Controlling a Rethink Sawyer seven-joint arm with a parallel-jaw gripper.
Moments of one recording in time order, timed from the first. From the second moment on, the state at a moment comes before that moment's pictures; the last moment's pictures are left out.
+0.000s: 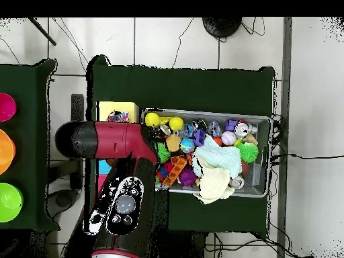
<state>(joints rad) 0.24 -0.52 -0.27 1.40 0.19 0.67 1.75</state>
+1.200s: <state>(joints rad) 0.28 -0.48 -0.27 1.39 0.19 0.65 1.75</state>
